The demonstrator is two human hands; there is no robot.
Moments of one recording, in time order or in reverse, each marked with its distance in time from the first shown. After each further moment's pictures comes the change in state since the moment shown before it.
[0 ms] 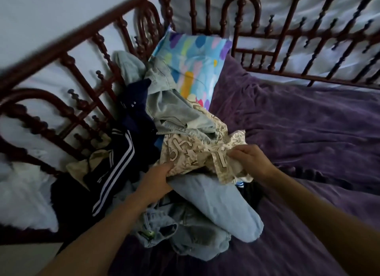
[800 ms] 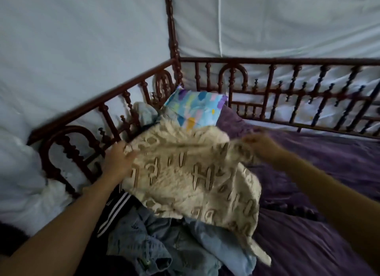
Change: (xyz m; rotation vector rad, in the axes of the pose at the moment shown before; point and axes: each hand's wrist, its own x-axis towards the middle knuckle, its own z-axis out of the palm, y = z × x) left_hand -0.034 0.085 -0.139 0.013 0.660 -0.272; right_hand -0.035 -0.108 -0.095 -0.295 0.050 -0.194
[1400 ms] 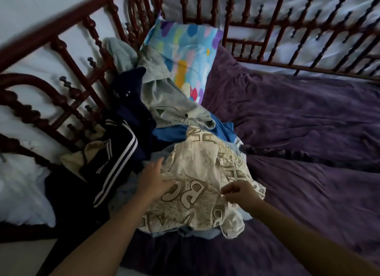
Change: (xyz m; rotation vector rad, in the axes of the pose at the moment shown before) left_hand -0.063 -0.141 0.145 0.229 -0.668 -0.036; right_hand -0.087 0.161 0.215 0.117 -0.054 0.581
